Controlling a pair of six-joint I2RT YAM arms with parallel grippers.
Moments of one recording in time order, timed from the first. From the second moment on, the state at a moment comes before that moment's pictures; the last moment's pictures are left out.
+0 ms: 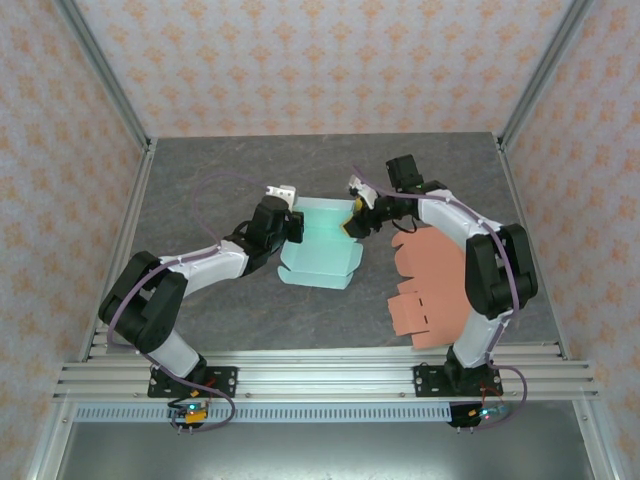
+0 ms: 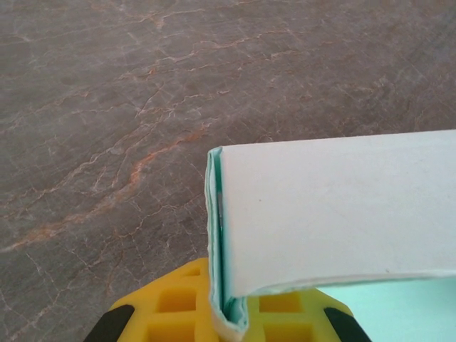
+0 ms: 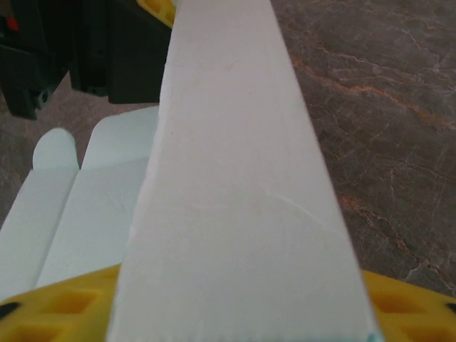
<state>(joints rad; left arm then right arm) -0.51 1.59 0.85 0.18 -0.14 -0.34 0.32 1.78 1.27 -0.49 -0.83 -0.55</state>
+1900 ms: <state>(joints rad) -0.44 1.68 1.11 -0.15 -0.17 -1.39 0.60 1.65 1.42 -0.53 -0.11 0.68</state>
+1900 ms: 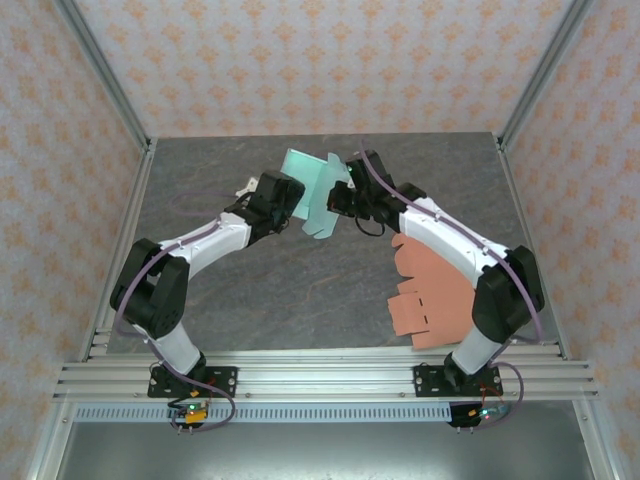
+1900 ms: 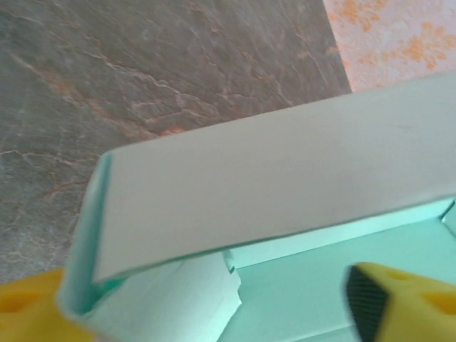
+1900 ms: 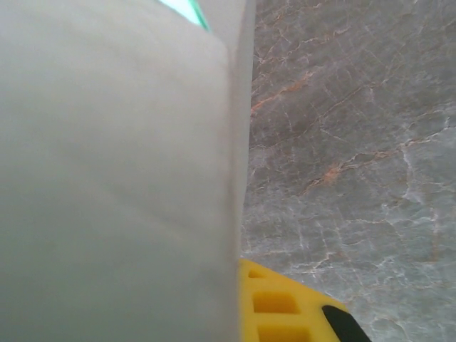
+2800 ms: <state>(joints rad) -0.35 1.47 1.07 -0.20 0.35 -0.68 0.43 1.61 1.56 -0.94 -0.19 -0.69</state>
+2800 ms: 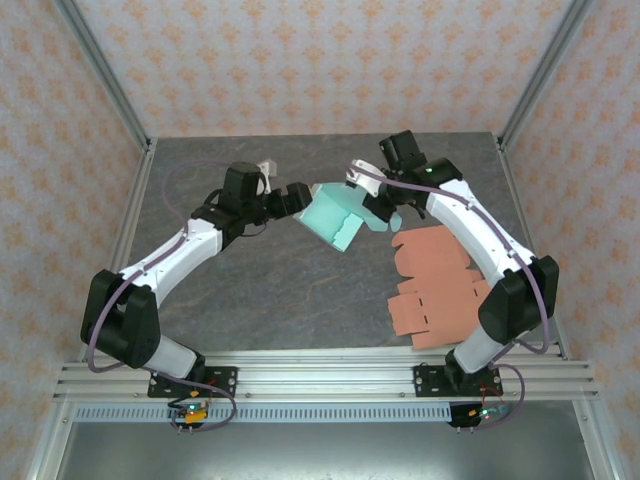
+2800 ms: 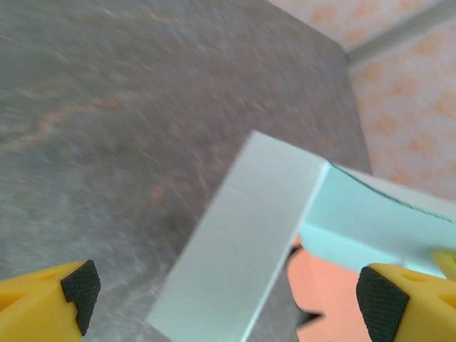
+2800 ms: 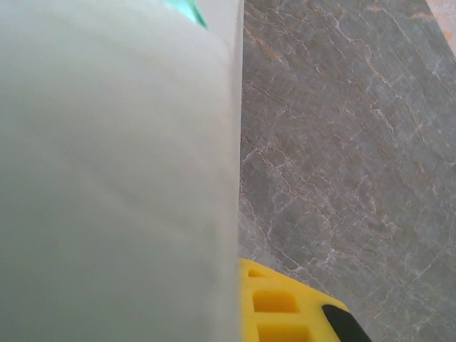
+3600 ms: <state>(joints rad) -0.34 1.53 1.08 -0.29 0.71 -0.31 0.37 1.61 1.56 -1.09 -0.43 -0.93</state>
